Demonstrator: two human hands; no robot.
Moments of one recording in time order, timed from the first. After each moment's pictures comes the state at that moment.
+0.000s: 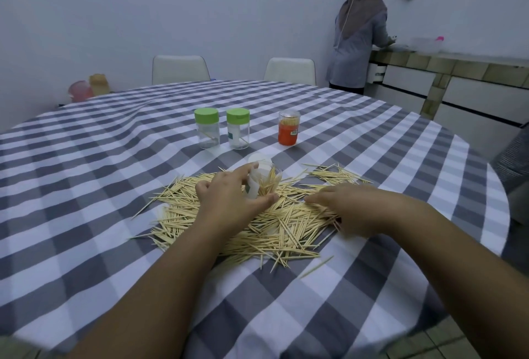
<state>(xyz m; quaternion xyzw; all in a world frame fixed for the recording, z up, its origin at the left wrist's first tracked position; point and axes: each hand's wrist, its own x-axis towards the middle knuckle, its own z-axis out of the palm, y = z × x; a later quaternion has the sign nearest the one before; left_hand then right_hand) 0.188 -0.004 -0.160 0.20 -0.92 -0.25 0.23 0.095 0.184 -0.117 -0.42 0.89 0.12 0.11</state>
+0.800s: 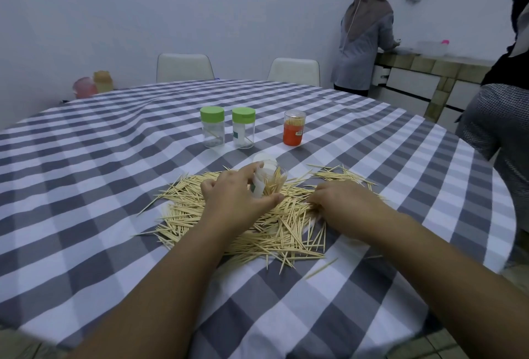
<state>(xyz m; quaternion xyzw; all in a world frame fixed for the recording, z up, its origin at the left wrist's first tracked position) 0.190 -0.004 -0.160 0.20 -0.92 -0.25 0.23 0.090 0.162 -0.139 -0.46 0.88 0.10 -0.05</state>
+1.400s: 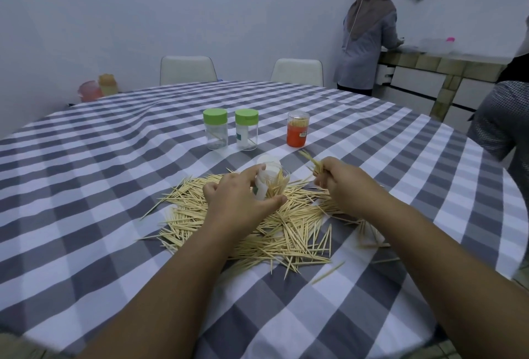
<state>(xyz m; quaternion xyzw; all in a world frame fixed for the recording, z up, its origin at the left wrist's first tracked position) 0.187 -0.005 -0.160 0.21 -0.92 -0.25 0.23 0.073 0.151 -0.131 -0.33 0.91 -0.25 0.02</state>
